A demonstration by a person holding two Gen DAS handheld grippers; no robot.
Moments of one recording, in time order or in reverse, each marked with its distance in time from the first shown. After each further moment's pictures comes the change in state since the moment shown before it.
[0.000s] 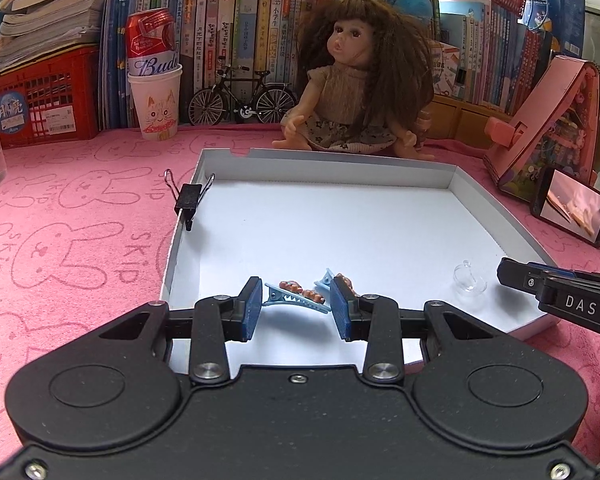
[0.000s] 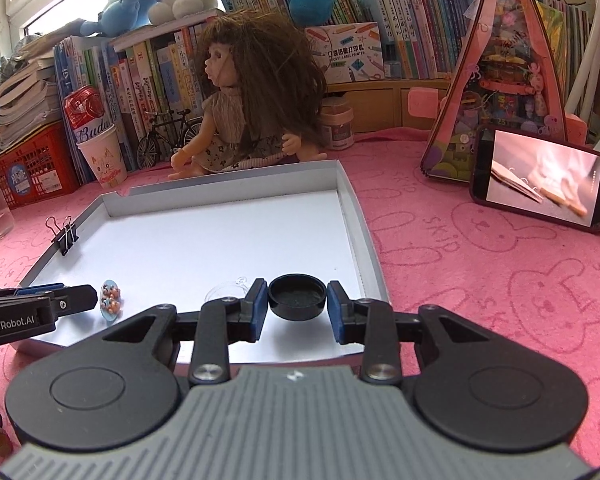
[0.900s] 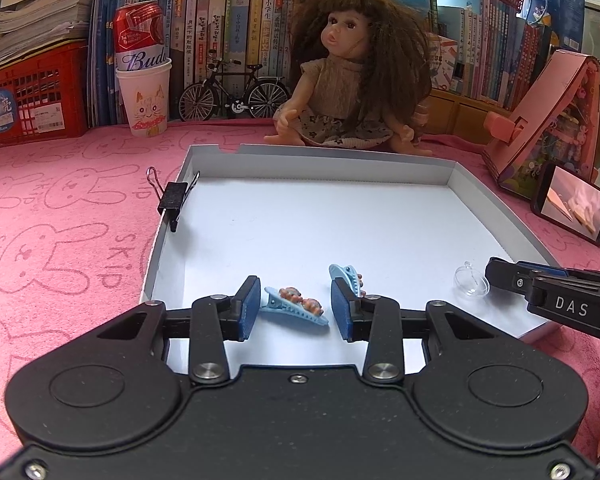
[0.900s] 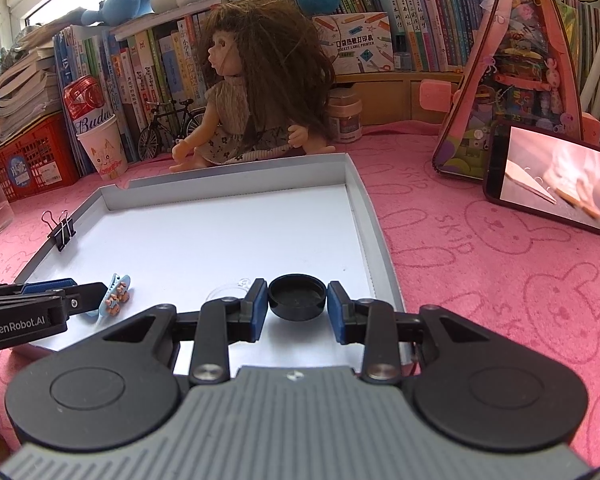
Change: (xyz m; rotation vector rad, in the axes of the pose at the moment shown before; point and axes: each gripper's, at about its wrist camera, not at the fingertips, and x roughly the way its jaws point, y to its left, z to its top) left arm 0.014 -0.003 0.001 0.005 0.014 -0.014; right arm 0.012 0.004 0.004 -0.017 0.028 0.009
